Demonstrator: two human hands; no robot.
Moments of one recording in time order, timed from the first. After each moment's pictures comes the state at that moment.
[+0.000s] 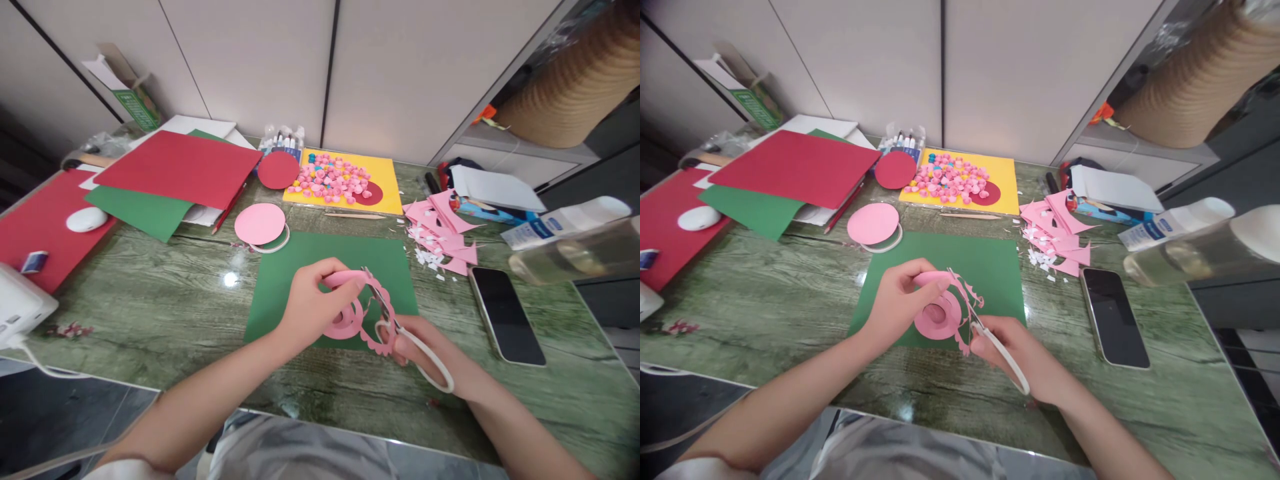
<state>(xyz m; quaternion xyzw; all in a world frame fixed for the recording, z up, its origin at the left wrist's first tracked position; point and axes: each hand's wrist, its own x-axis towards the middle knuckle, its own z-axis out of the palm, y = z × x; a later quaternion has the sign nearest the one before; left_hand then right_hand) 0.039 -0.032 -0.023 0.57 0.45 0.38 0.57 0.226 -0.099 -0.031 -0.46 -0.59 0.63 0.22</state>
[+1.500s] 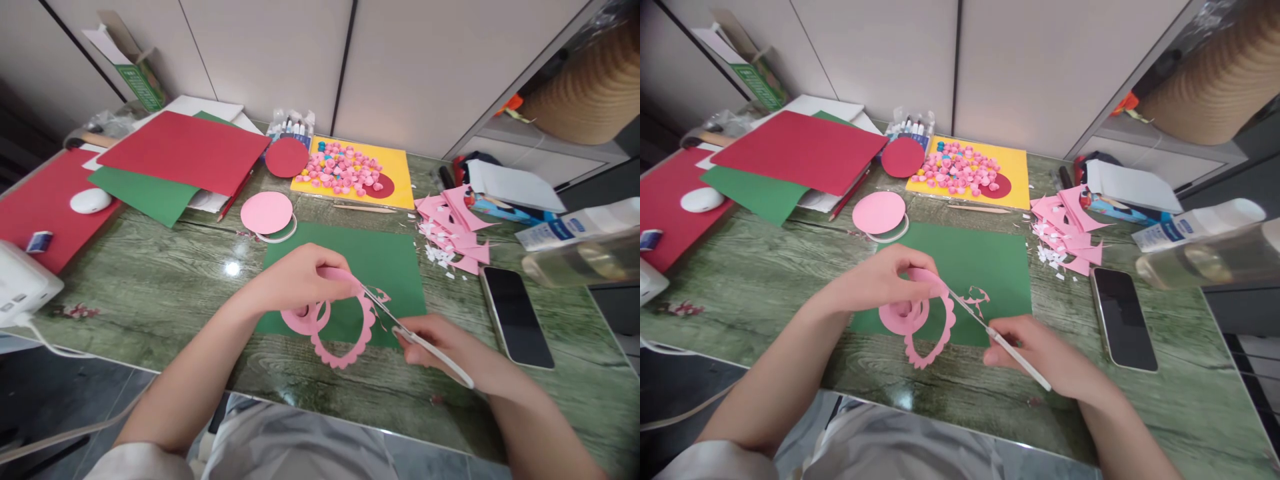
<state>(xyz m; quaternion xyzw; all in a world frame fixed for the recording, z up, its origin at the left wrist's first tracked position) -0.001 0.000 0.002 0.70 0.40 0.09 0.59 0.247 -0.095 -0.030 -0.49 -0.61 0.62 0.07</state>
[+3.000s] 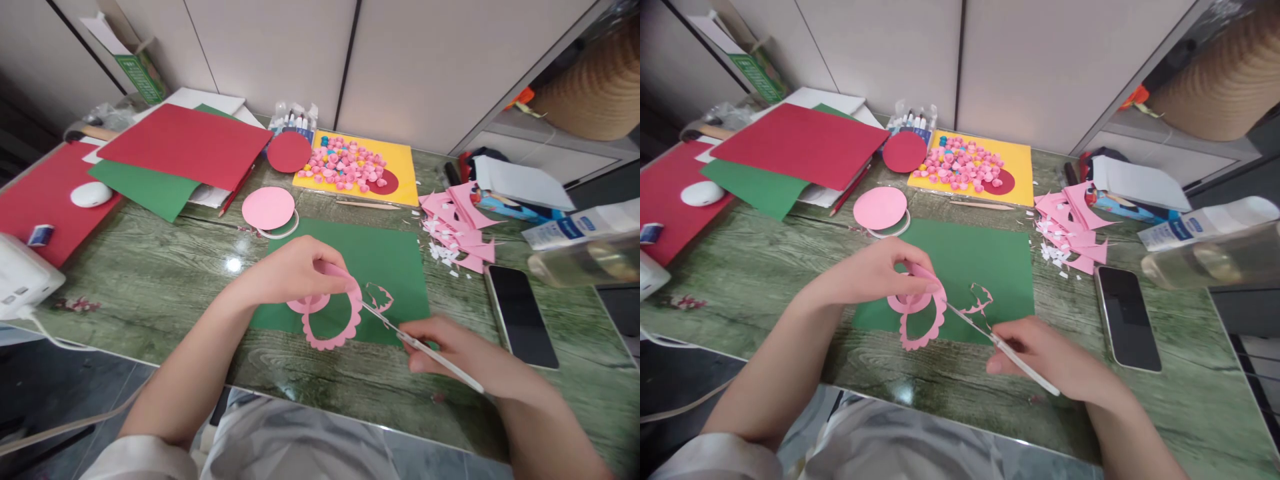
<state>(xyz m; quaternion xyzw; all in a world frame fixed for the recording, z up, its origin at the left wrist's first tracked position) -0.006 0.005 0.004 0.72 0.40 0.08 0.56 0.250 -0.092 -0.027 -0.48 -0.63 0.61 0.00</state>
